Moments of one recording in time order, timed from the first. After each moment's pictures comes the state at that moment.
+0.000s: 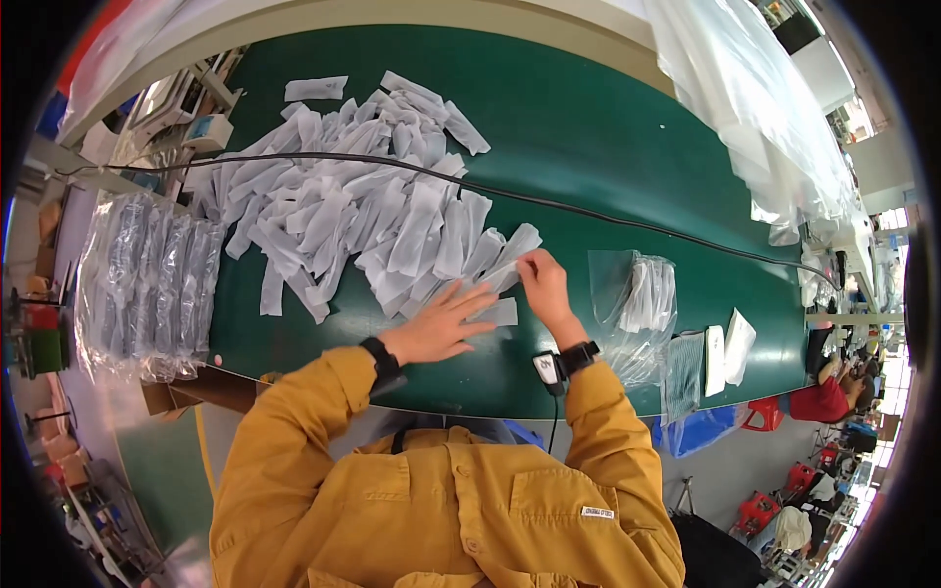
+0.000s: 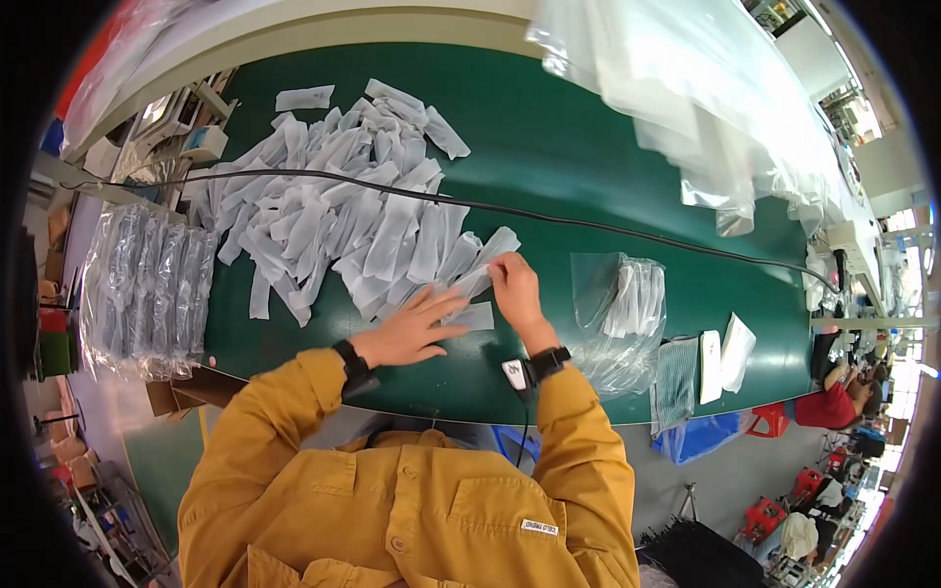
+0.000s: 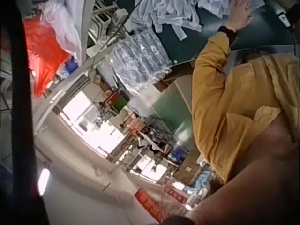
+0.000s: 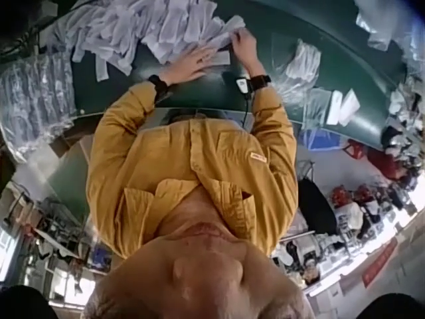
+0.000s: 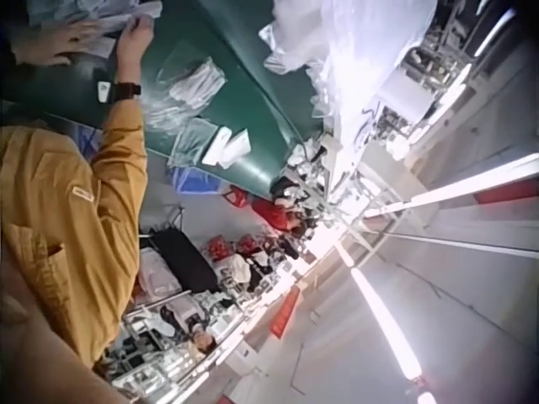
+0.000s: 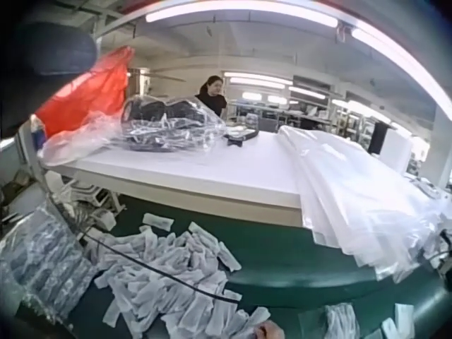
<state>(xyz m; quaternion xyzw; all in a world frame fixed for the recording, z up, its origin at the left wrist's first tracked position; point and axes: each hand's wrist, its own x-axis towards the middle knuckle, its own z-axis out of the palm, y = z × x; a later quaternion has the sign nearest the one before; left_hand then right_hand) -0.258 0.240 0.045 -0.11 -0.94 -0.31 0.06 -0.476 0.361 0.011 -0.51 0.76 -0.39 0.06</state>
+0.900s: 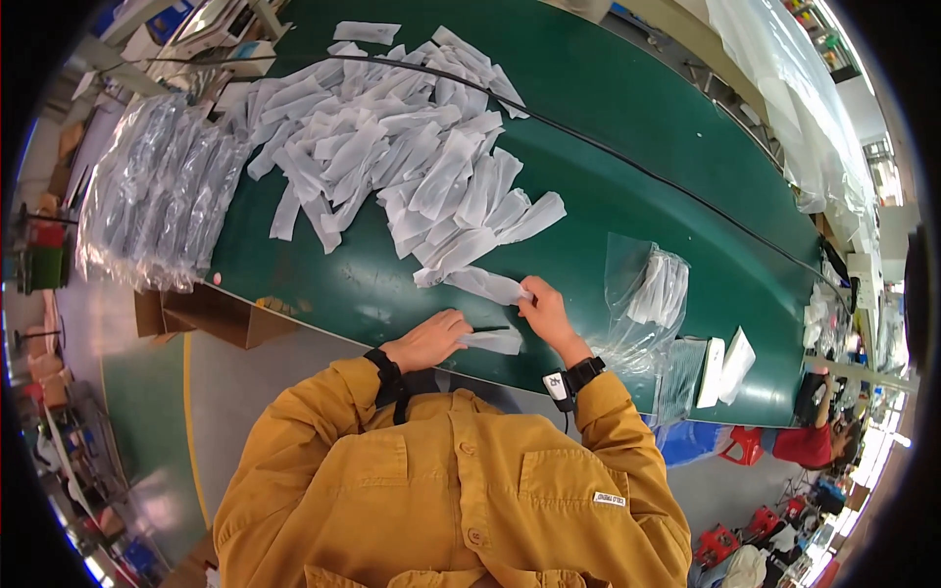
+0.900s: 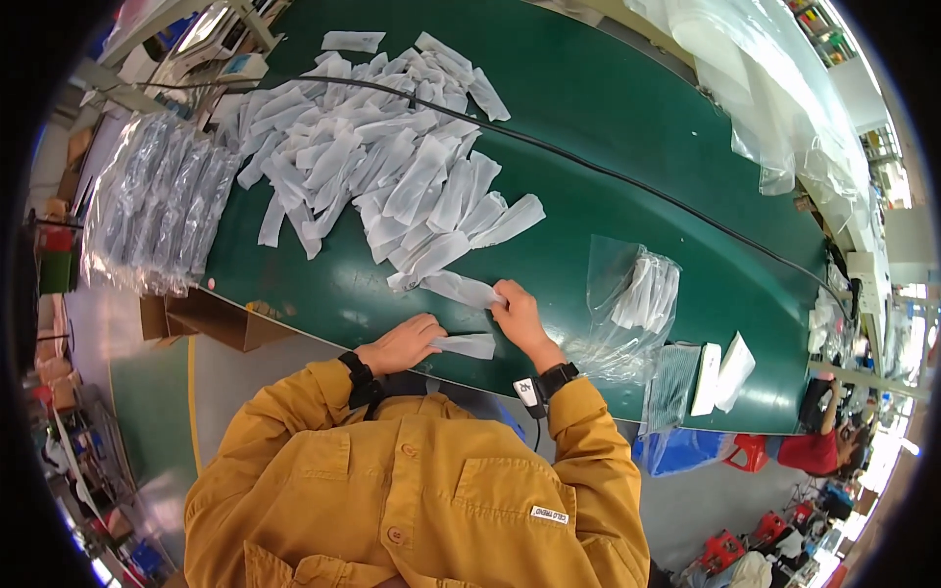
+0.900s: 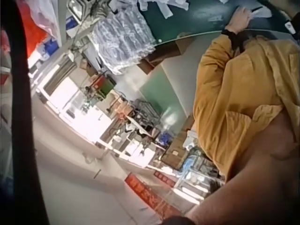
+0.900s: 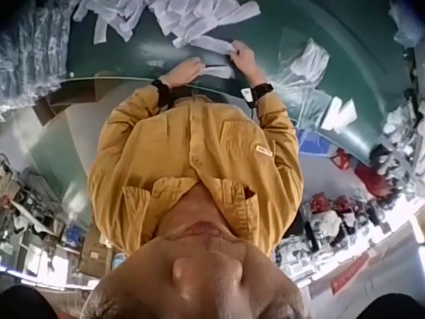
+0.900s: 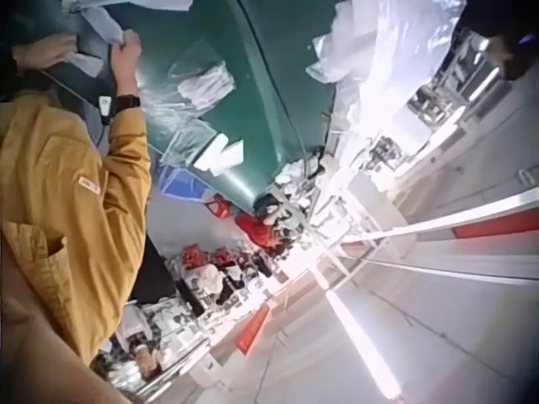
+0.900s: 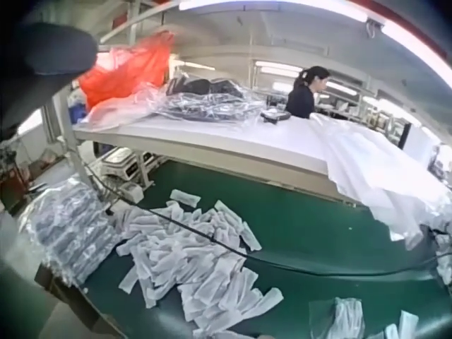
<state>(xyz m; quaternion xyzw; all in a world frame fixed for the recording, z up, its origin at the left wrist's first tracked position) -0.181 0.337 -0.006 0.08 -0.90 -0.41 0.08 -0.426 0.434 0.003 -0.47 0.72 -0.39 0.32</state>
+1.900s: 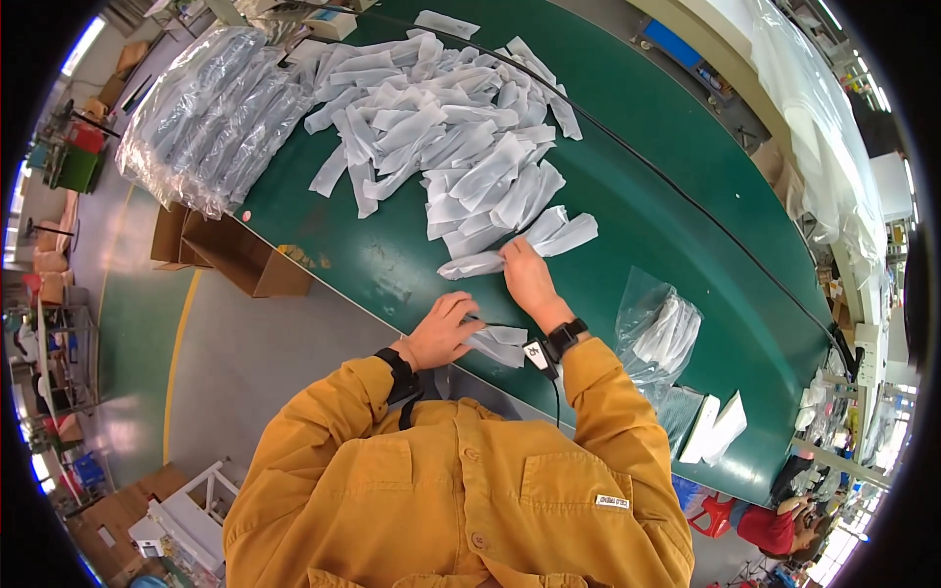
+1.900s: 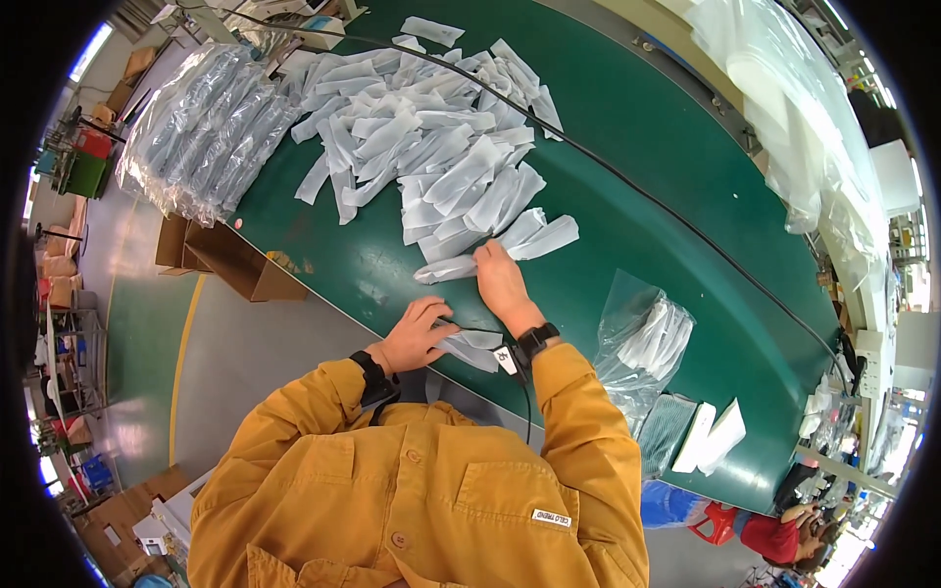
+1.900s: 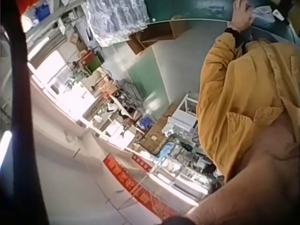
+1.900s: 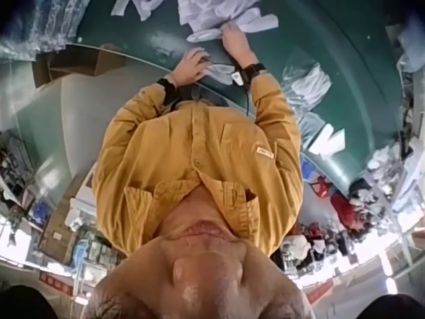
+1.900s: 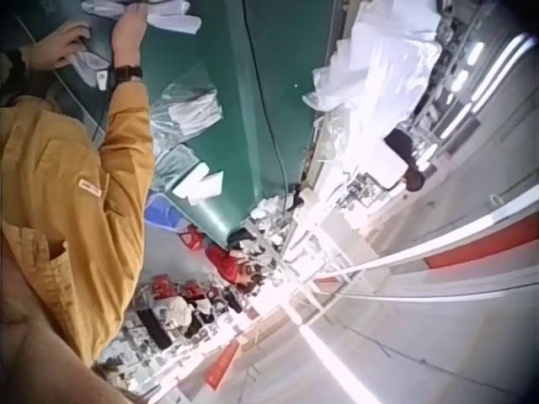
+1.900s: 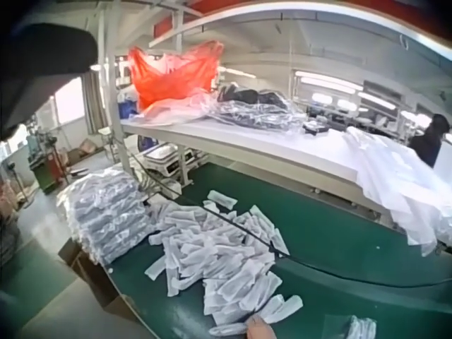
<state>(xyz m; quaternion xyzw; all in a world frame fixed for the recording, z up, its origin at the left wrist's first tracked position) -0.187 0.370 0.011 0.19 -0.92 -0.28 0.20 -0.416 0.342 -0.007 -0.74 0.62 -0.25 0.09</state>
